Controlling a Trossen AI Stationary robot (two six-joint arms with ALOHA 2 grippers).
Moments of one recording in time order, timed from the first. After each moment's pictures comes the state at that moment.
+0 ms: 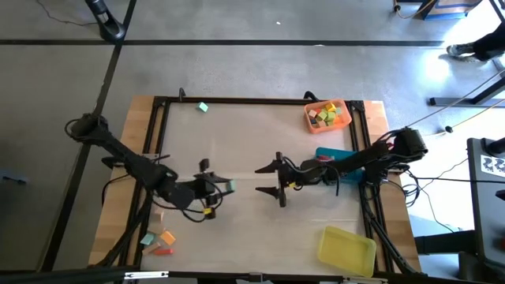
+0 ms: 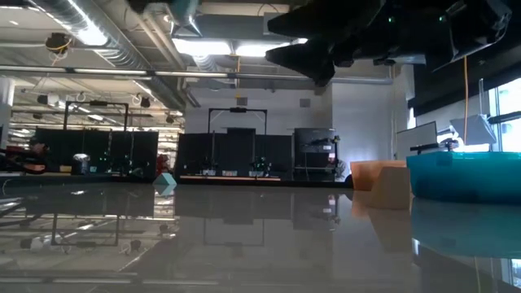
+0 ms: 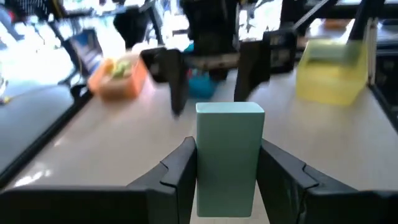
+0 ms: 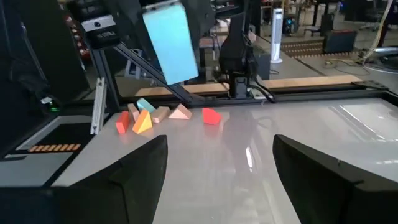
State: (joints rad) left arm -0.56 1.28 0.87 -0.08 -0.77 -0.22; right arm 0.20 1.61 0.67 0.88 0.11 0.10
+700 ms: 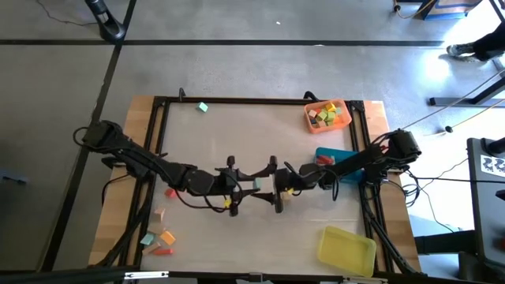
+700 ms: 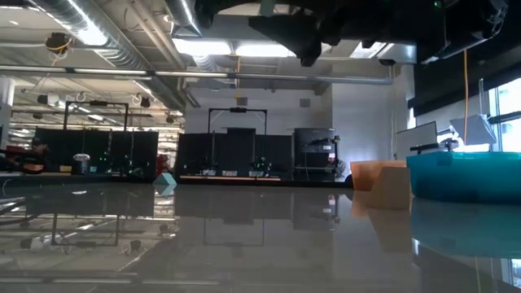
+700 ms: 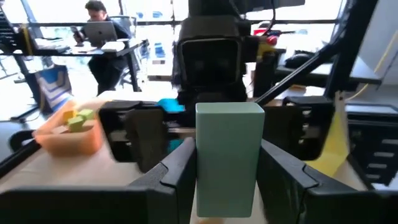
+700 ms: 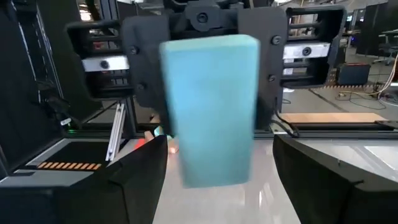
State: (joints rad) left arm -0.38 1.50 0.87 0.48 -0.52 -0.07; right arm 0.24 1.69 0.75 0.99 0.11 0.04
